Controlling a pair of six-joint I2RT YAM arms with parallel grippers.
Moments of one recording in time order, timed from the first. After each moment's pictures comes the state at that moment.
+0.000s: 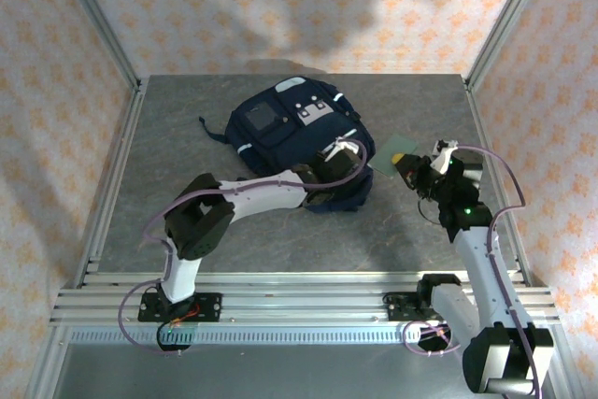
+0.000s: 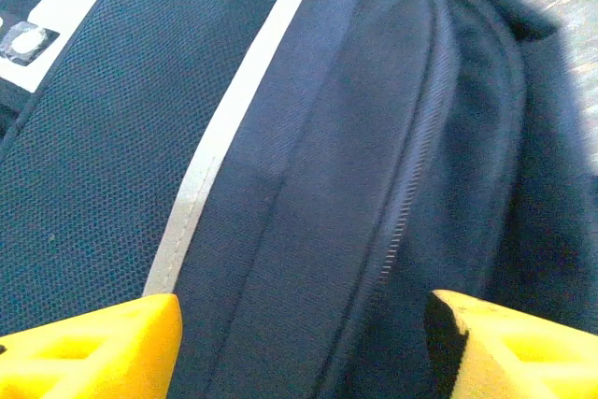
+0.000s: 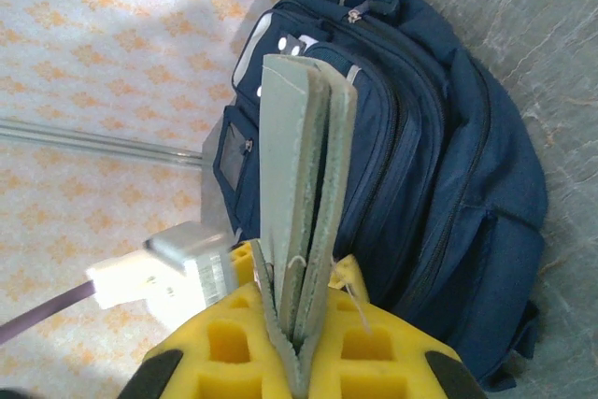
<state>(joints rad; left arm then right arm) -0.92 1.99 1.44 -0.31 -0.59 -0.19 -0.05 0.84 0.62 -0.25 -0.60 0.90</state>
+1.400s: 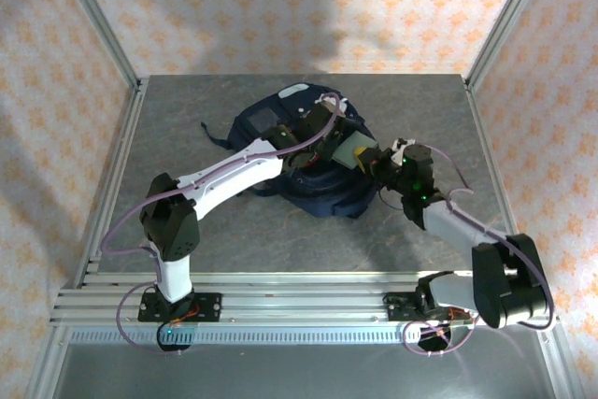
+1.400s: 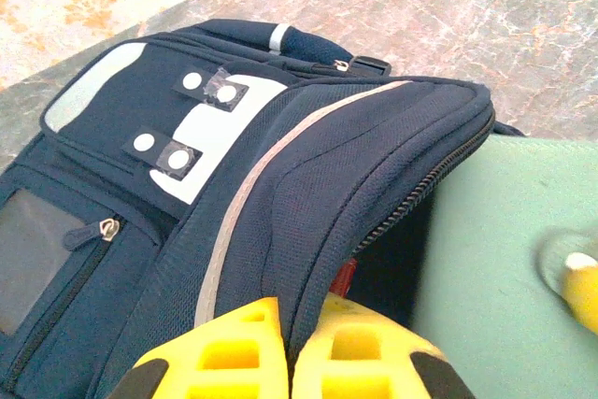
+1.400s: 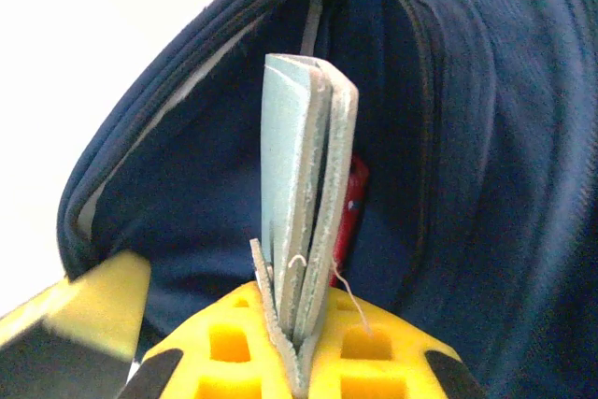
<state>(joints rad) -0.79 1.85 1.68 -0.57 -0.38 -0.19 0.25 1.27 0.54 0.40 -0.44 1.34</state>
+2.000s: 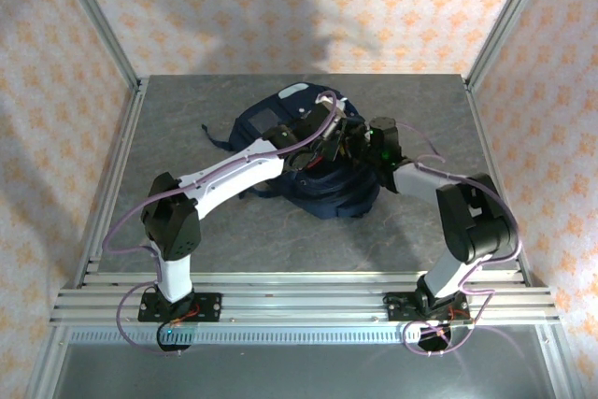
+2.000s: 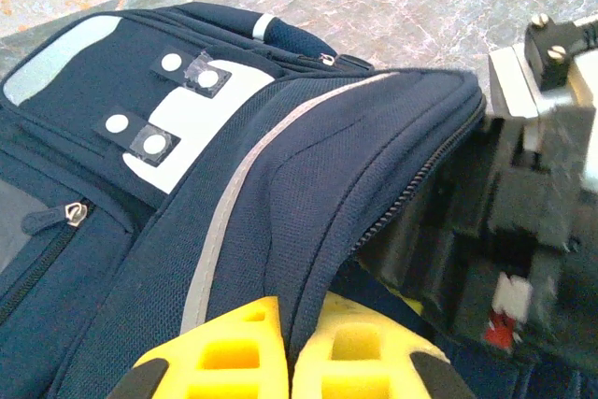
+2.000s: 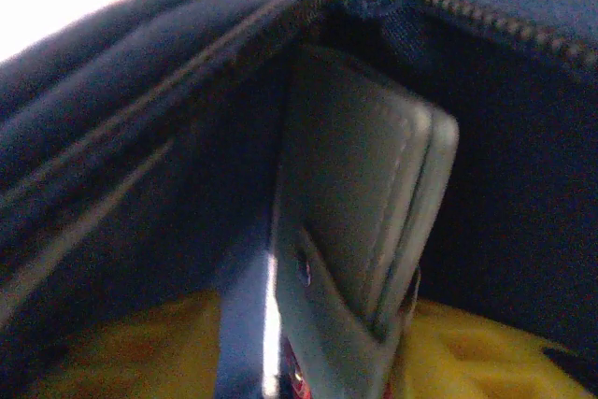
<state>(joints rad) -0.79 1.86 1.68 -0.56 -0.35 -0.29 0.35 1.63 0.85 0.34 -0.32 1.33</state>
